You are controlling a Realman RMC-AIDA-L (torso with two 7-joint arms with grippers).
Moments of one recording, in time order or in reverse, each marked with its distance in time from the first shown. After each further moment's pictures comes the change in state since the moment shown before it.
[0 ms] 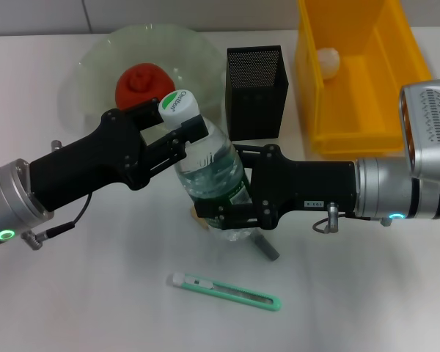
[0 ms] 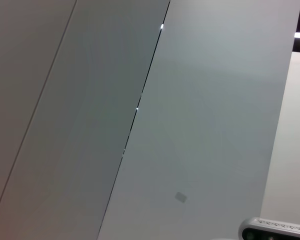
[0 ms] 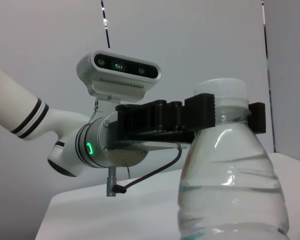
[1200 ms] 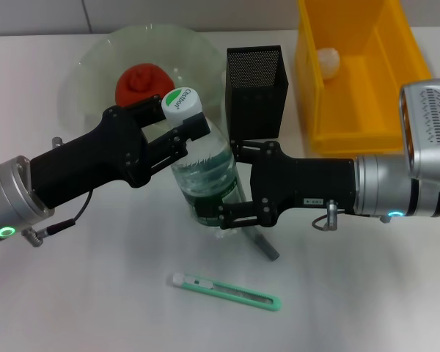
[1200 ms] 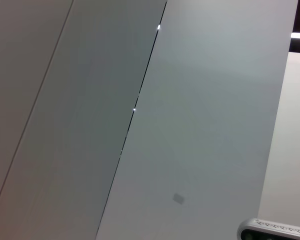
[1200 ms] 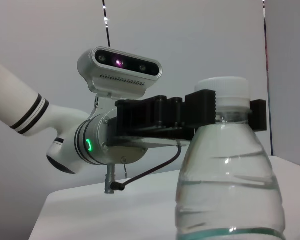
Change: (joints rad) left arm -0.008 0.002 0.000 0.000 -0.001 0.005 0.000; right arm 0.002 0.000 0.005 -0.004 0.000 0.008 -0.025
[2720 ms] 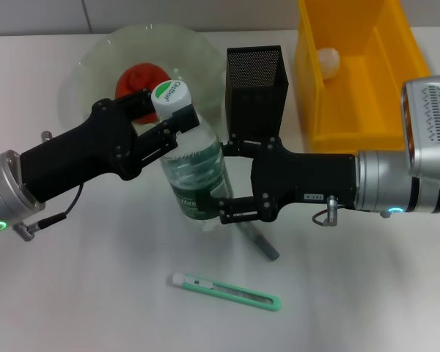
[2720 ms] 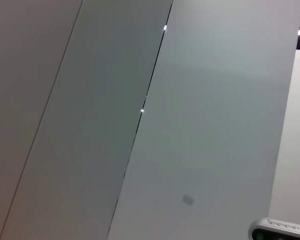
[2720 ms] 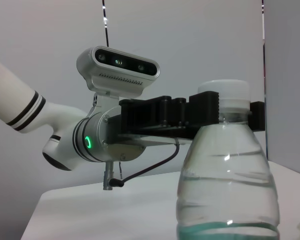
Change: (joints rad) left arm 0.006 0.009 -0.006 0.018 -0.011 -0.008 -0.001; right arm 0.000 0.000 0.002 -0.011 0.006 0.005 -0.017
